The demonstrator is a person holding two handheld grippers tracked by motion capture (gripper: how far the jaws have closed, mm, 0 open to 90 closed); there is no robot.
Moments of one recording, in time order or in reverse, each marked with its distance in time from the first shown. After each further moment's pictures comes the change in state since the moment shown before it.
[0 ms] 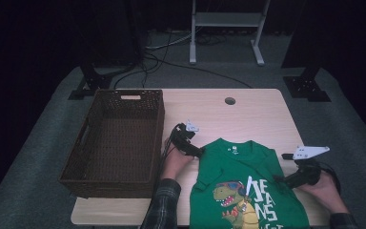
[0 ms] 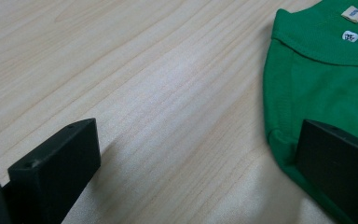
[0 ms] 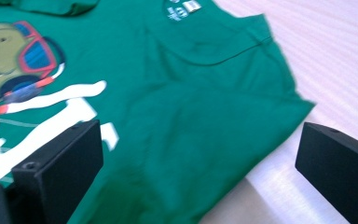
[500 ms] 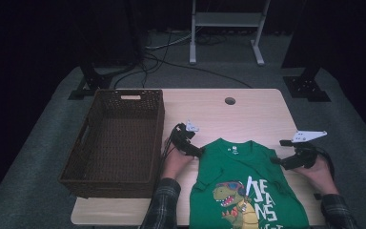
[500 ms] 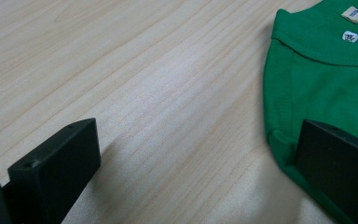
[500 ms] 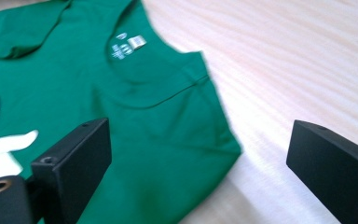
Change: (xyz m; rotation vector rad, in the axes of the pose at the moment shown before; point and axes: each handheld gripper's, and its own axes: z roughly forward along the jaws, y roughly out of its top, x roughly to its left) left arm 0.000 0.000 0.000 -0.001 -0.001 -0.001; right arm -0.042 0.021 0.013 -0.046 -0.034 0.051
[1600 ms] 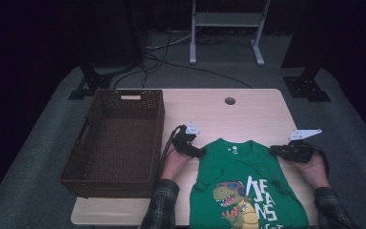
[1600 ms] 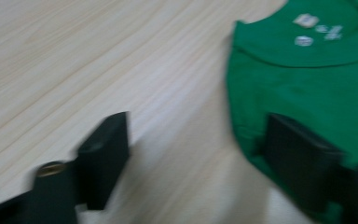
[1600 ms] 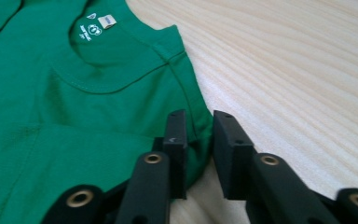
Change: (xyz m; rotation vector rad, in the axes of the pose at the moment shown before) left arm -0.011 -0.003 -0.006 -0.067 -0.093 0.079; right arm -0.022 -0.013 0.021 0.027 0.032 0.027
